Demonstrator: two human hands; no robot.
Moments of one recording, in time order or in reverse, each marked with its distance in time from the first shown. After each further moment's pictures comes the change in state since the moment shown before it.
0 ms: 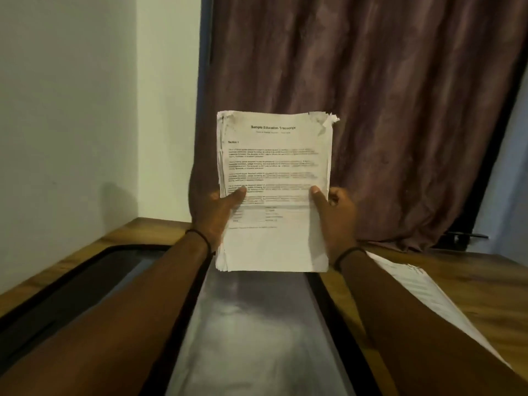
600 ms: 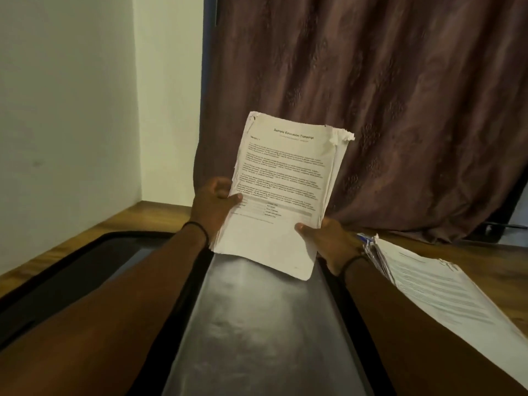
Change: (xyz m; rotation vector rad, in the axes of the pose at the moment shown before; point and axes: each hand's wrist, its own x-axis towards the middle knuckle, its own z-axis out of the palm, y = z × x) left_hand 0.047 -0.053 -0.051 0.623 0.219 0.039; right_hand 0.005 0.100 0.023 0.074 -0.374 0.410
